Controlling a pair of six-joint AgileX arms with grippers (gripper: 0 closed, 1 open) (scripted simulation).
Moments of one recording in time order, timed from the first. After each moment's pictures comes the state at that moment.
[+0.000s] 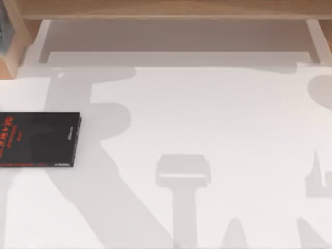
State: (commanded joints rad) left arm 0.31 2.08 1.51 0.56 0.35 -0.01; right arm 0.00 0.00 0.00 0.00 0.00 0.00
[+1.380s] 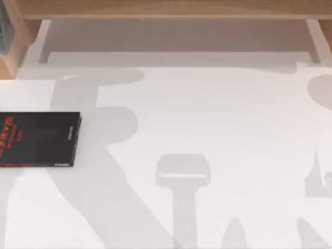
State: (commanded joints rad) left arm 0.31 2.03 1.48 0.54 0.35 -0.01; right arm 0.00 0.00 0.00 0.00 0.00 0.00
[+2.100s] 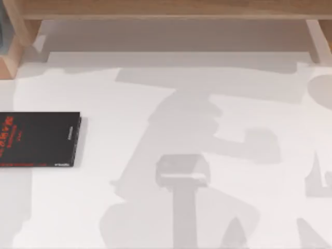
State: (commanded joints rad) left arm 0.27 1.63 1.19 0.88 0.29 0.66; right arm 0.00 0.00 0.00 0.00 0.00 0.00
